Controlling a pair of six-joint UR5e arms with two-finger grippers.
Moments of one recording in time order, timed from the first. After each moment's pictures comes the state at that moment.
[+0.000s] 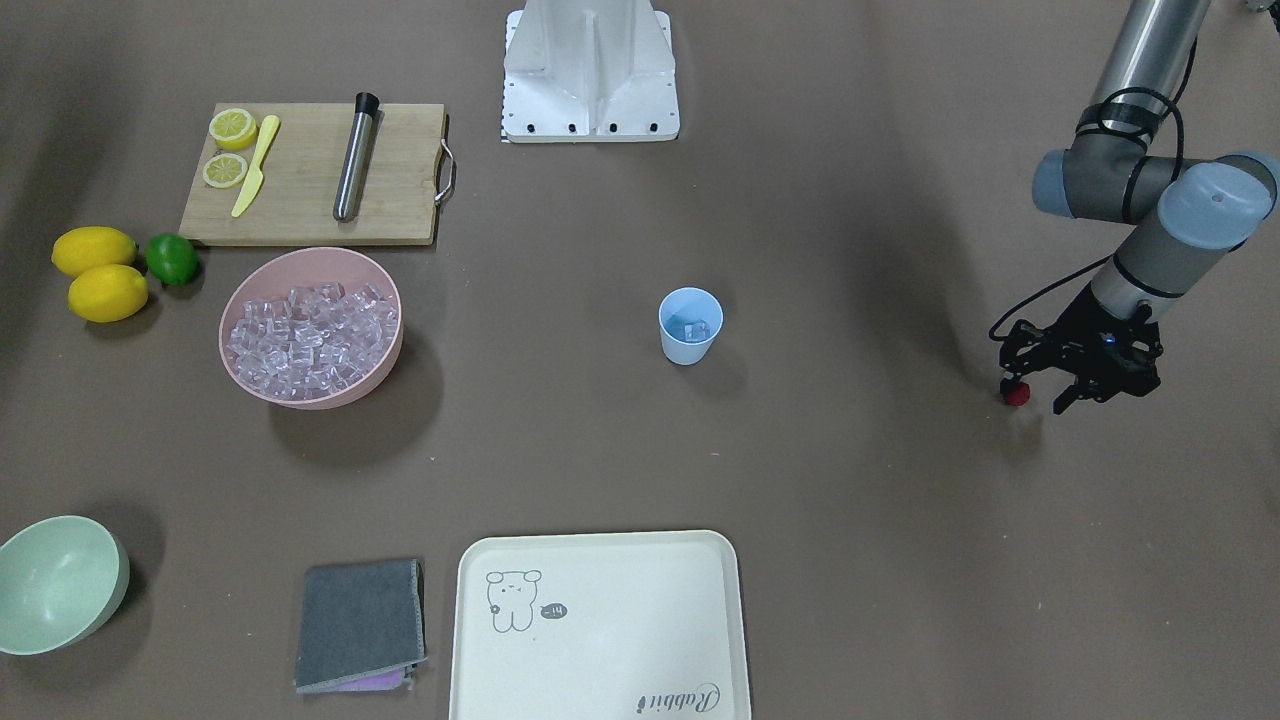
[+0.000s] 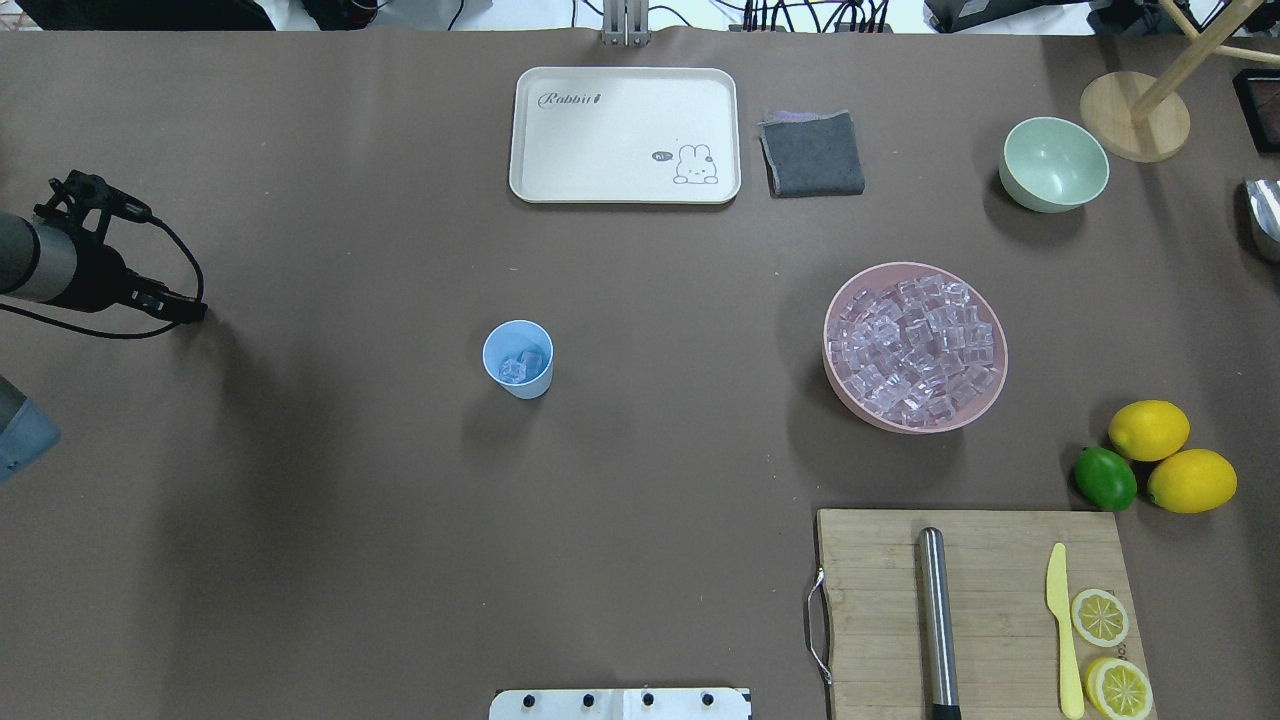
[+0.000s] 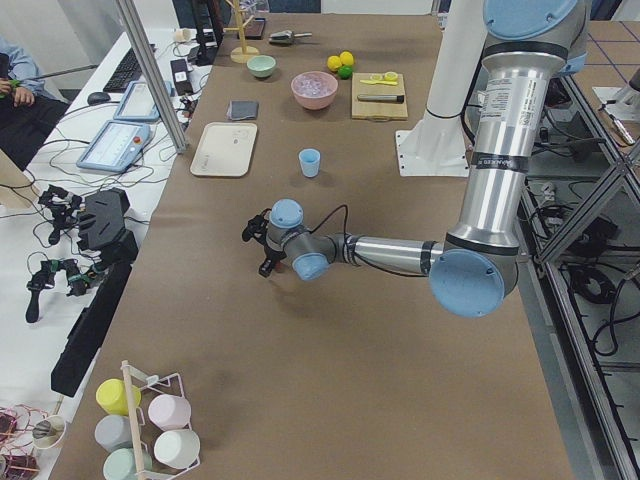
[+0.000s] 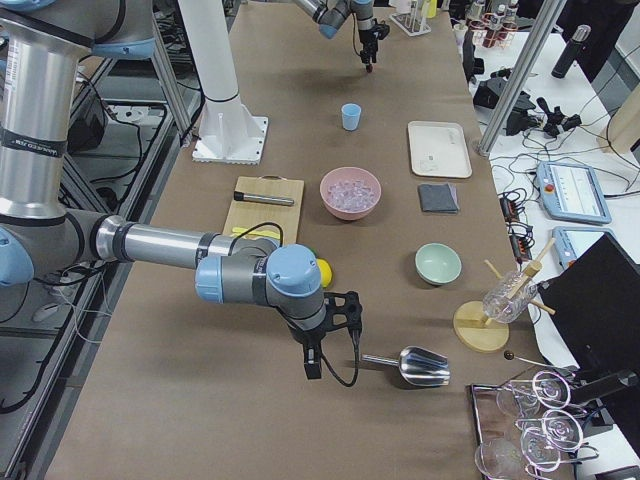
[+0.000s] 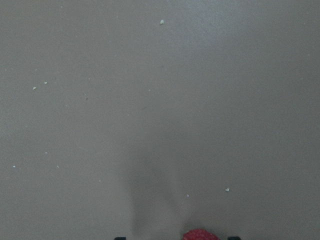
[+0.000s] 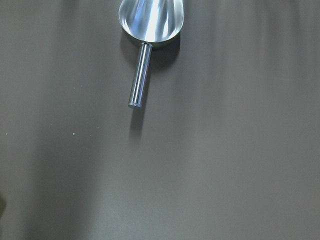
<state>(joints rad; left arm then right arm) -0.95 -1.71 -1.40 -2.44 -2.05 -0.50 1.70 -1.83 1.77 -1.45 2.26 -0.16</state>
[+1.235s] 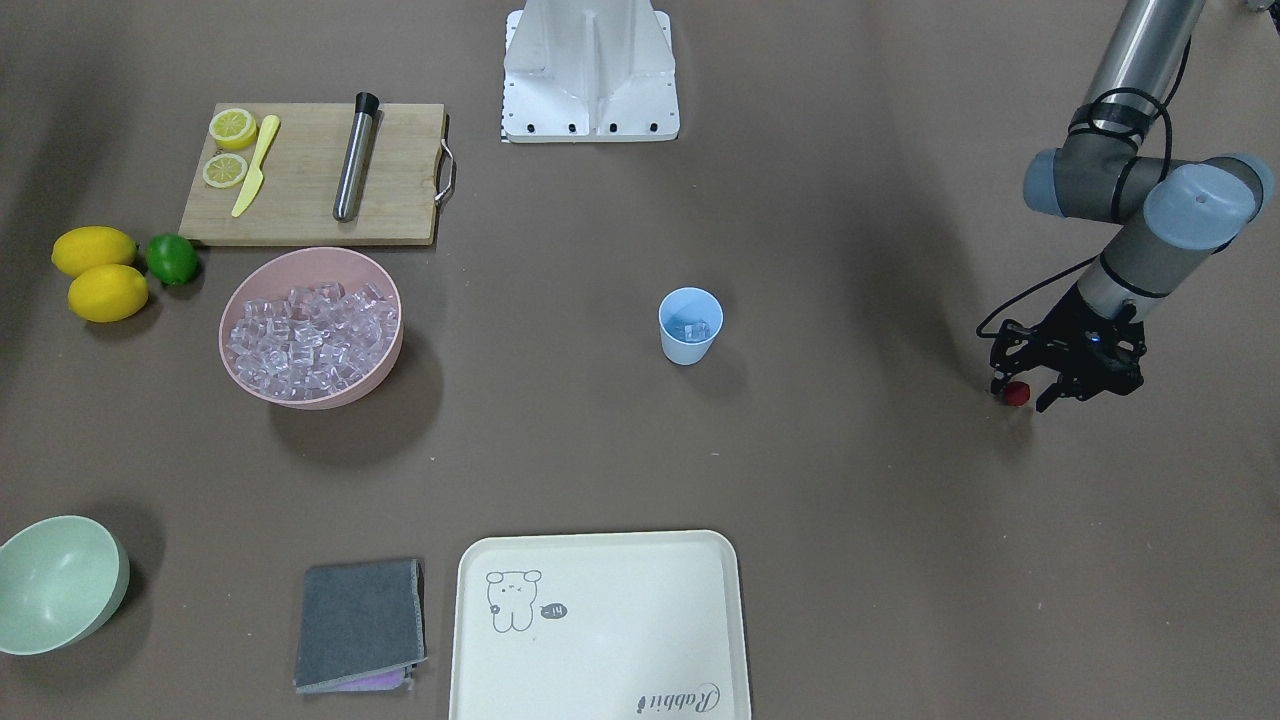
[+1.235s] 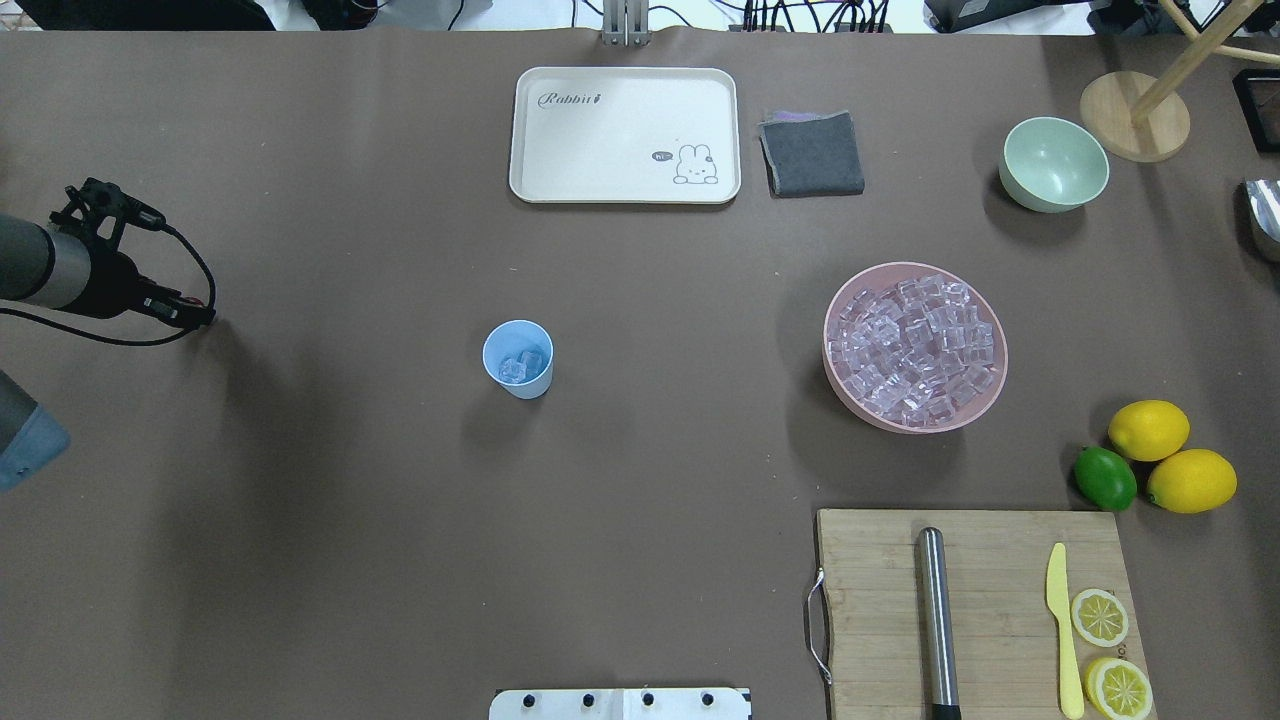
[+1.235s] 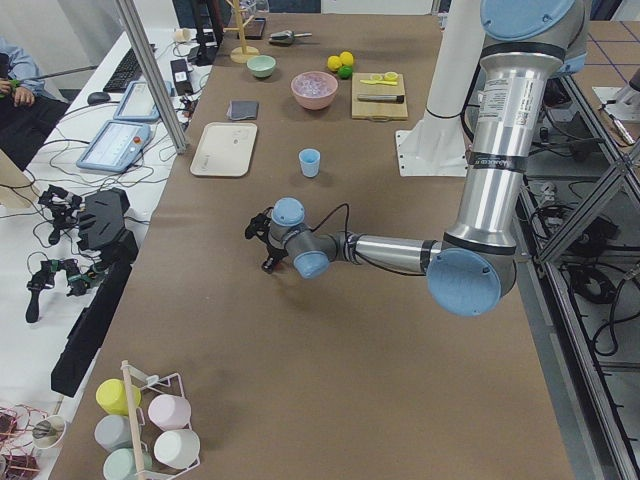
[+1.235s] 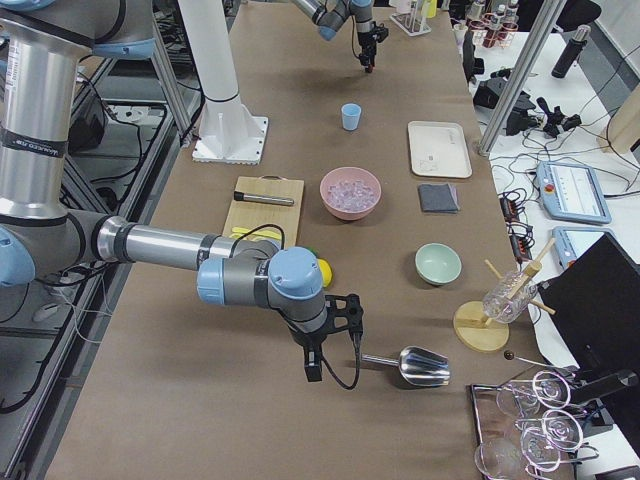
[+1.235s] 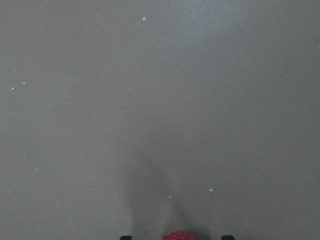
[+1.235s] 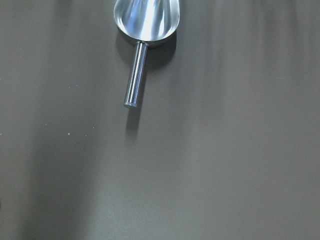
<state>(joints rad) -0.93 -1.71 -1.40 -2.43 -2.05 -0.50 1.70 -1.83 1.76 -1.45 2.26 -0.16</state>
